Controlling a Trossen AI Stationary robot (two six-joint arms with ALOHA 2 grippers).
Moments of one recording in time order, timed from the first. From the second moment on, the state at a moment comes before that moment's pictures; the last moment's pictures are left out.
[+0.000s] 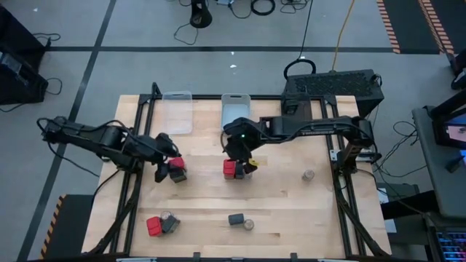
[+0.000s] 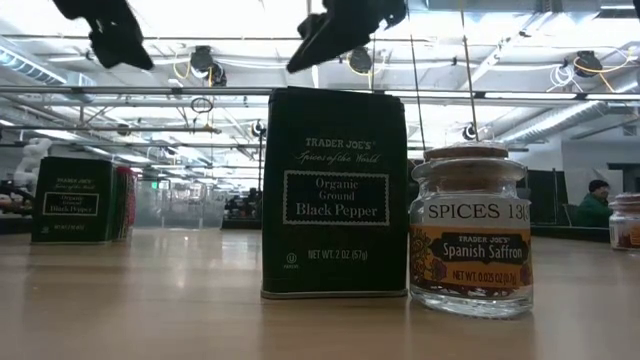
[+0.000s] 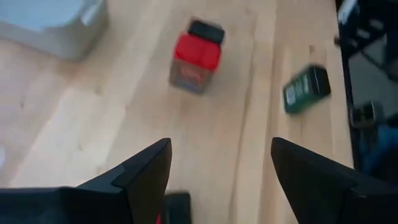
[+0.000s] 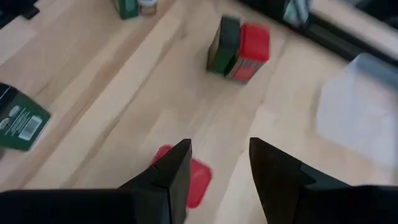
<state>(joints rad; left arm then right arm) -0.23 0.81 0.84 -0.79 -0.11 -0.51 -0.03 1.79 1.58 -0.58 -0.19 -0.46</state>
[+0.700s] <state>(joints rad) -0.36 1.16 0.86 -1.01 -0.17 -0.68 -0.12 1.60 1.32 -0.48 -0.26 -0.46</state>
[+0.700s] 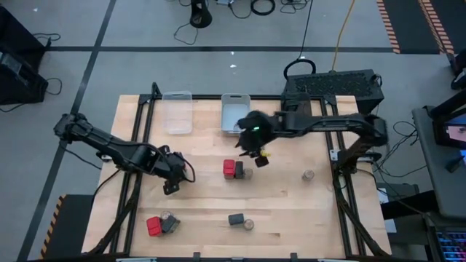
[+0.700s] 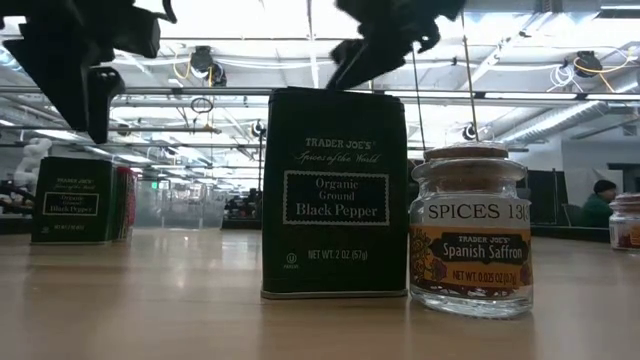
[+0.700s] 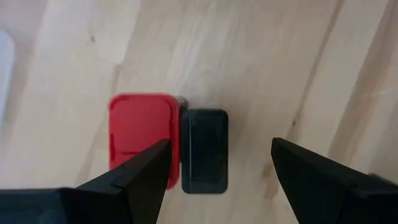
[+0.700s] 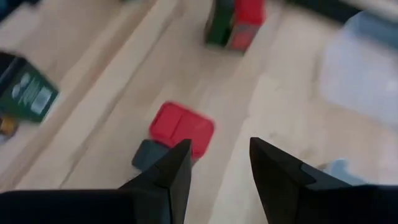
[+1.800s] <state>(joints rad) -0.46 1.17 0.78 -1.01 -0.20 -0.80 -0.05 1.25 0.85 0.10 -0.26 -0.33</state>
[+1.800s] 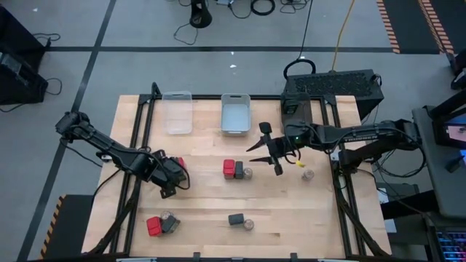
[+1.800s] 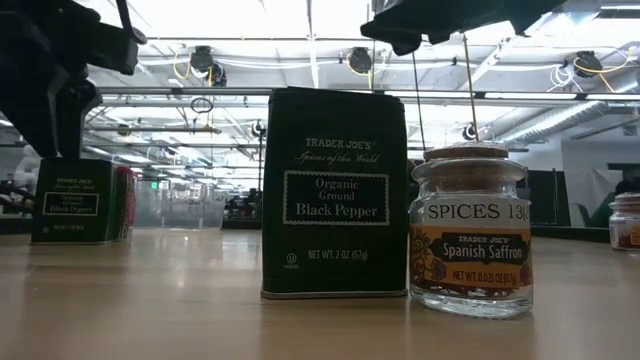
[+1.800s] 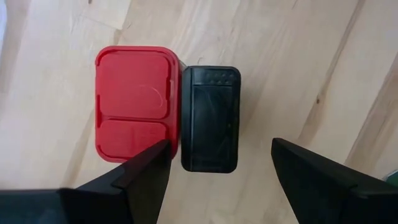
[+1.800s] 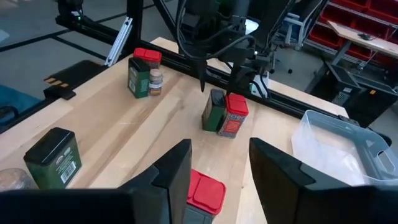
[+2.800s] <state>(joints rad) -0.46 1.32 0.78 -0.94 -0.19 -0.67 -0.05 1.25 0.85 0.10 -0.26 -0.33</state>
